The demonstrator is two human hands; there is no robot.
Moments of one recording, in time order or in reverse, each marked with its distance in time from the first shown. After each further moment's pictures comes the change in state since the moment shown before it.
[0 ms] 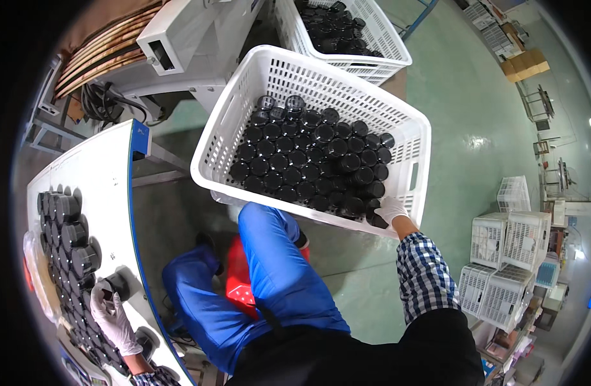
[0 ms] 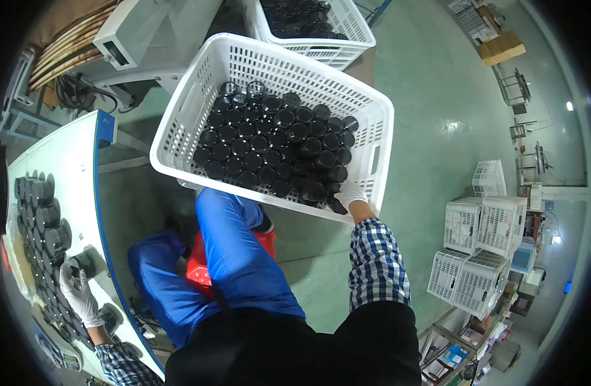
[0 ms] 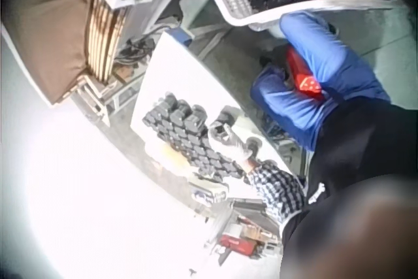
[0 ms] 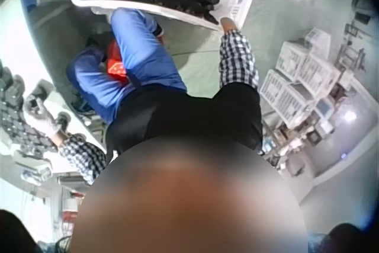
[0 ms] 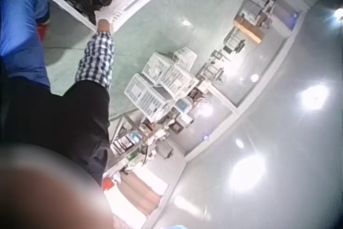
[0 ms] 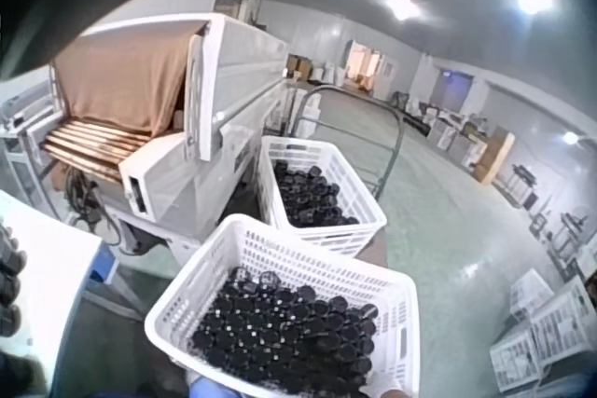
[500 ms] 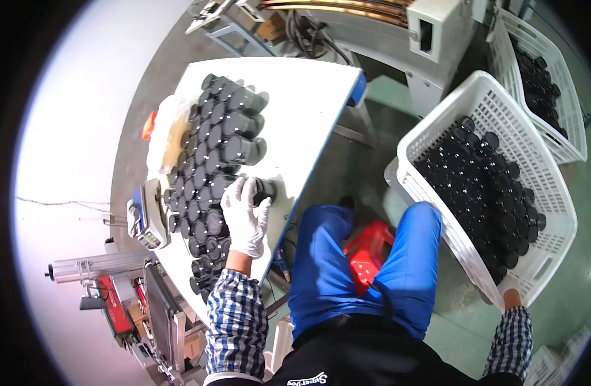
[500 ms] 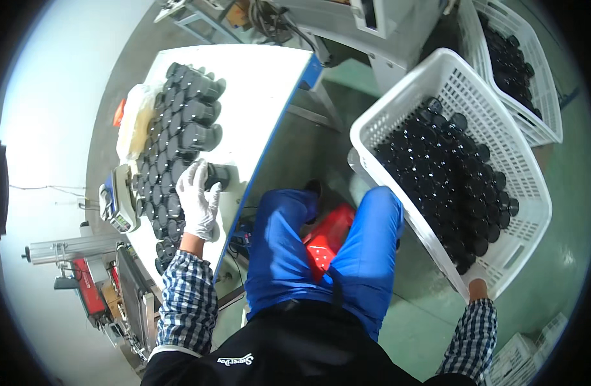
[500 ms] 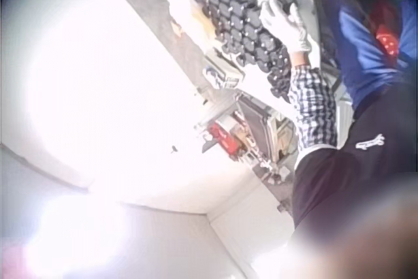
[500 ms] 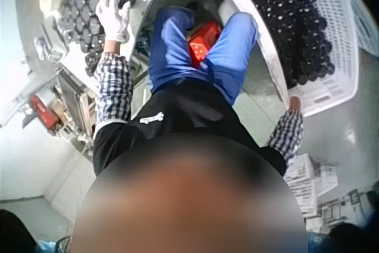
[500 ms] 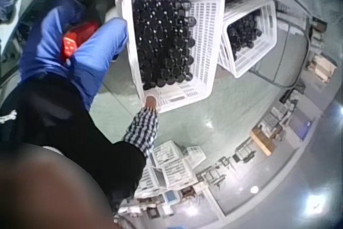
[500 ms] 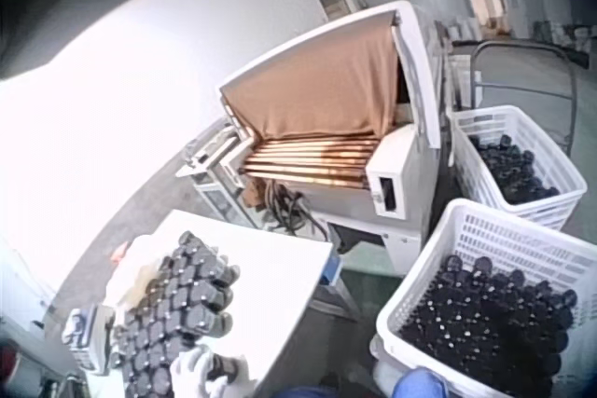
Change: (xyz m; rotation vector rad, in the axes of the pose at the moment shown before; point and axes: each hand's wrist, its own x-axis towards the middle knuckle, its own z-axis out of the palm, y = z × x) left_hand -0.011 0.051 -0.019 0.478 0.006 0.275; right_hand -0.030 -0.032 -0.006 -0.410 -0.160 -0.379
